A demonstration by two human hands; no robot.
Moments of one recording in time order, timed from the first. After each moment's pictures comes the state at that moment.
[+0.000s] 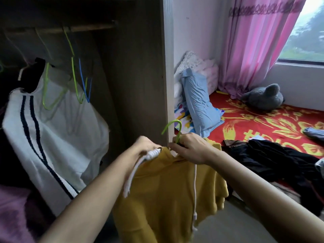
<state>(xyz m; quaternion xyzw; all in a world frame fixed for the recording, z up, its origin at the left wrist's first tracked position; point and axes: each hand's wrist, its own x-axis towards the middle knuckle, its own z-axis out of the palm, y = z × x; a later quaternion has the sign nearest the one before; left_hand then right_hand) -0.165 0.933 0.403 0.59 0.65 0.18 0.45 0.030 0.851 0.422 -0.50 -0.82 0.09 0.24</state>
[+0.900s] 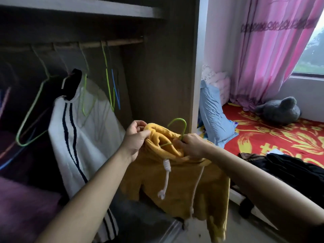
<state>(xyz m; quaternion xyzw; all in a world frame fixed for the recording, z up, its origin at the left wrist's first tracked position) -0.289 0.942 0.448 0.56 0.43 0.49 0.51 -0.056 0.918 0.439 -0.60 -0.76 0.19 0.18</state>
